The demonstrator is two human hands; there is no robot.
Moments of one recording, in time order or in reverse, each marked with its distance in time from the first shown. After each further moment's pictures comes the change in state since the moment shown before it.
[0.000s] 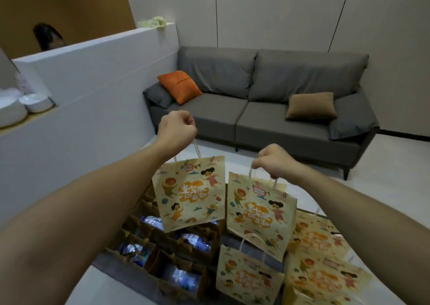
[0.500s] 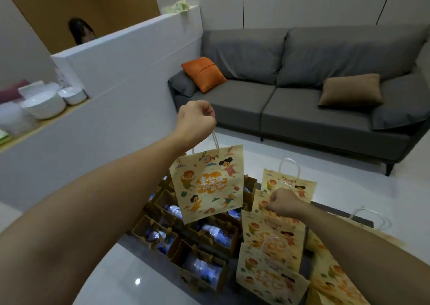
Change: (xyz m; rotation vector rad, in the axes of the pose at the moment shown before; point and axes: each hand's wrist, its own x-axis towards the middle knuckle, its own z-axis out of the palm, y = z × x) left_hand 0.014 0.007 0.000 0.012 -0.034 -0.039; right_hand 0.046 0.104 0.102 -0.263 -0.241 0.167
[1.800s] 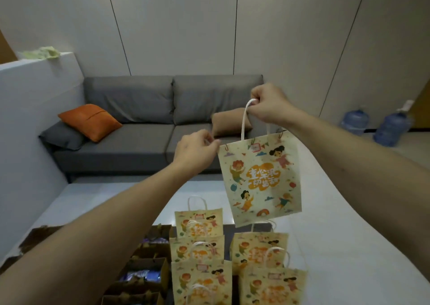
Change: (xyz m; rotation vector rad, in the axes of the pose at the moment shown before) left_hand 0.011 0.167 0.145 -0.097 -0.329 0.357; right_hand -0.158 -0.023 -0.323 -0.021 0.933 -0.112
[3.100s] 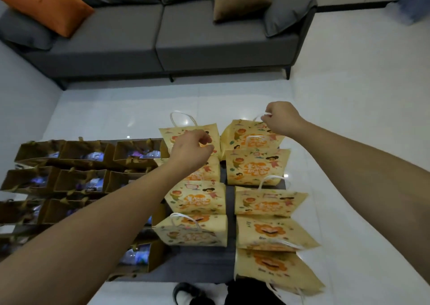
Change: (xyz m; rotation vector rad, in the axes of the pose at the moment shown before) left_hand -0.057 -0.113 0.183 0.109 -0.381 -0.365; right_hand -0.066 0.266 0.230 -0.171 -0.512 0.314
